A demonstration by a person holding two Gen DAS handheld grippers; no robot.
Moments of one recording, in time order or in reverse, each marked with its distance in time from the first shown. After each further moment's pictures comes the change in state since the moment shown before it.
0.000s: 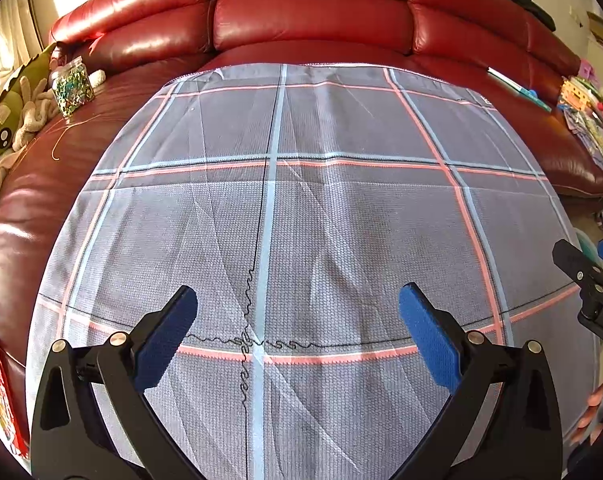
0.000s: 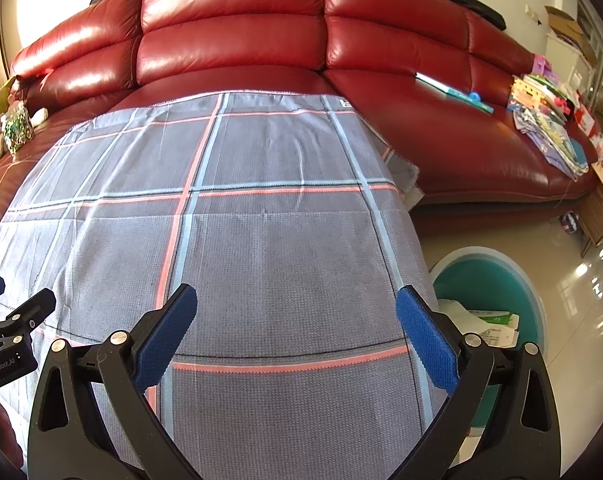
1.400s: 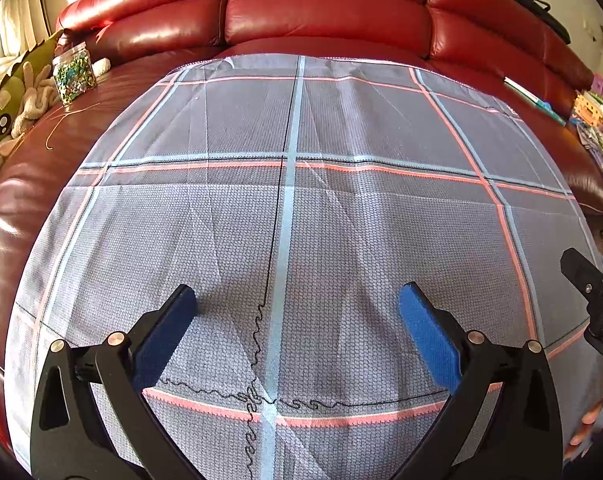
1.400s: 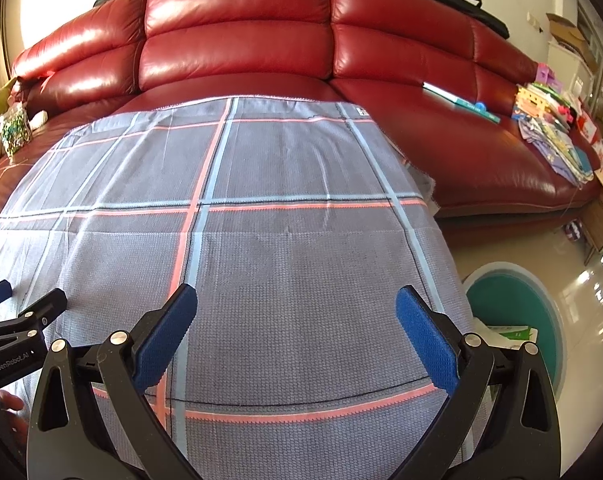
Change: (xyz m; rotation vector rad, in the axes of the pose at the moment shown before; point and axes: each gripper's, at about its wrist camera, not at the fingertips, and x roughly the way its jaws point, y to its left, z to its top) left arm 0.037 0.012 0.007 -0.046 -0.011 0.012; right arm 0.027 0.021 0.006 -0.007 -0.043 -0.001
